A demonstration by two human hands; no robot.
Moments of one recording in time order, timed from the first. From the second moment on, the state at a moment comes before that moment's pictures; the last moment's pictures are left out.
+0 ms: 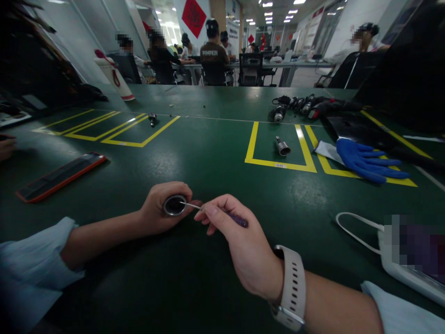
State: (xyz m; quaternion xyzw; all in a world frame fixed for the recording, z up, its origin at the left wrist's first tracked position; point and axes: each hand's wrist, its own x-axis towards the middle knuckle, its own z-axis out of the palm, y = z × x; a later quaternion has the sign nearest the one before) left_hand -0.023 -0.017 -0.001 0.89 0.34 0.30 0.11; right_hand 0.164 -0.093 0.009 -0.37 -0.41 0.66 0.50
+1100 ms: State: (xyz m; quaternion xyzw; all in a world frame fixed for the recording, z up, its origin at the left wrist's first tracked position) left_hand -0.013 -0.028 0.008 0.82 0.43 0.33 0.16; right_hand 0.166 -0.115 0.017 -0.34 -0.79 0.33 0.39
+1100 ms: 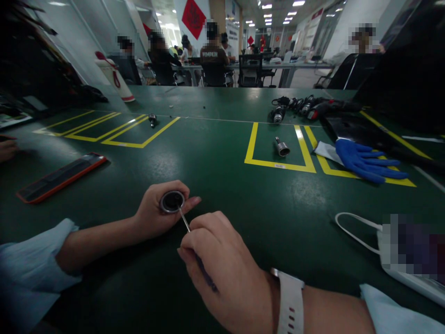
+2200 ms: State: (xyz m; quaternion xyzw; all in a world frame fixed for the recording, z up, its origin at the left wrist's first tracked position) left_hand -0.014 -0.033 0.008 0.84 0.41 0.33 0.11; right_hand 0.162 -0.116 0.015 -0.34 -0.81 0.27 0.40
